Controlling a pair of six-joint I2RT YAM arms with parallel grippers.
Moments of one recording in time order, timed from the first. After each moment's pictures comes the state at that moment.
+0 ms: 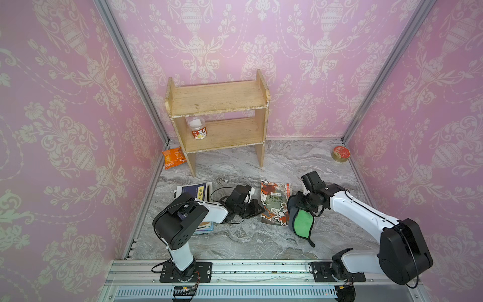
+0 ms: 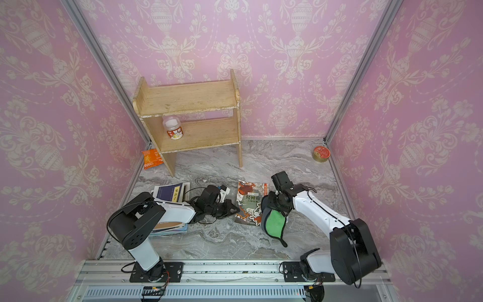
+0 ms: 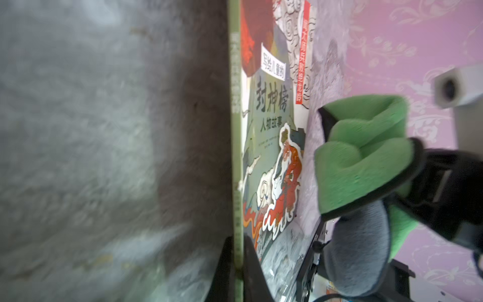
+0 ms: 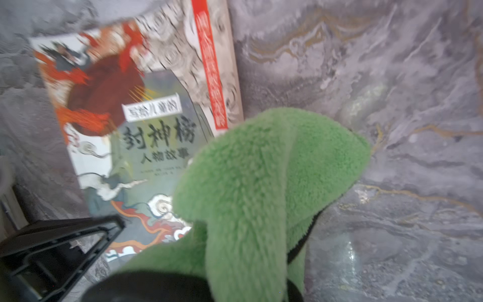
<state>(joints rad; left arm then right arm) -0.69 1.71 0.61 0.36 0.51 -0.99 0.38 1.32 0.85 -0.68 -0.08 0.66</state>
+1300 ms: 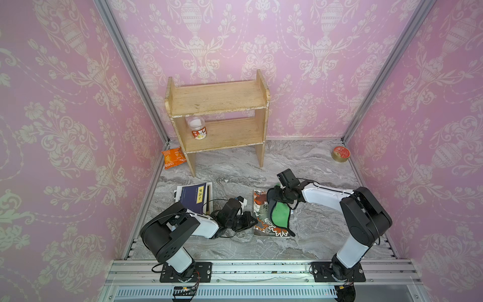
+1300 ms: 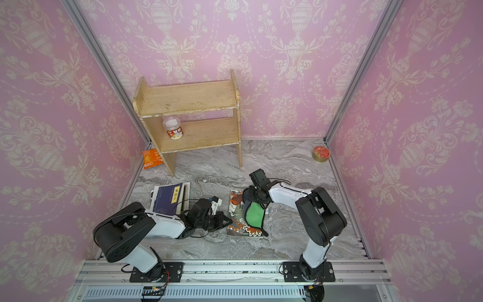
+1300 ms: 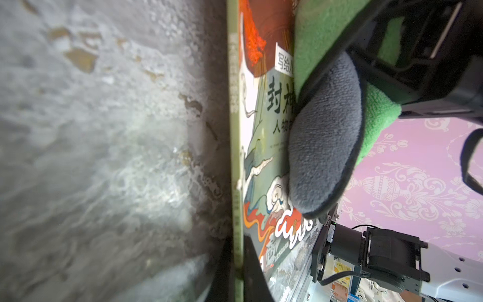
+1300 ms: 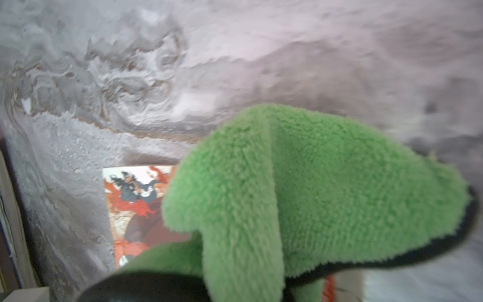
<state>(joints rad) -0.74 1.60 0.39 0.51 0.44 -1.06 0.49 1.69 0.92 -0.31 -0.05 0.74</state>
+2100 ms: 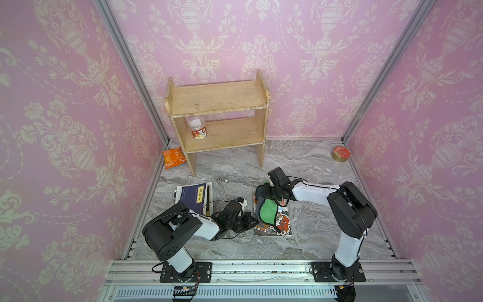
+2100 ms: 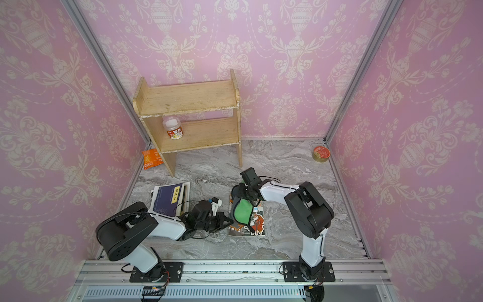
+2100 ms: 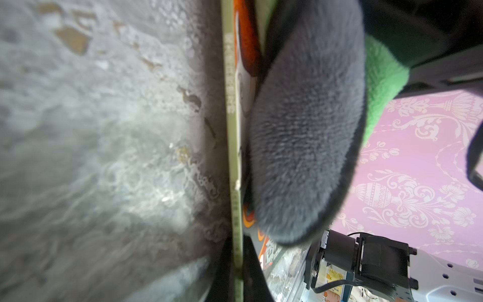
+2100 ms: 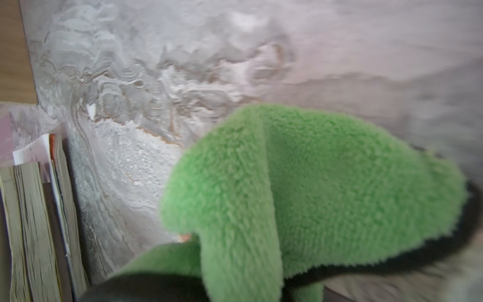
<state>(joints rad) -0.76 1.62 0.37 0.59 0.40 -1.12 0.52 1.79 0.97 -0.17 -0.13 0.79</state>
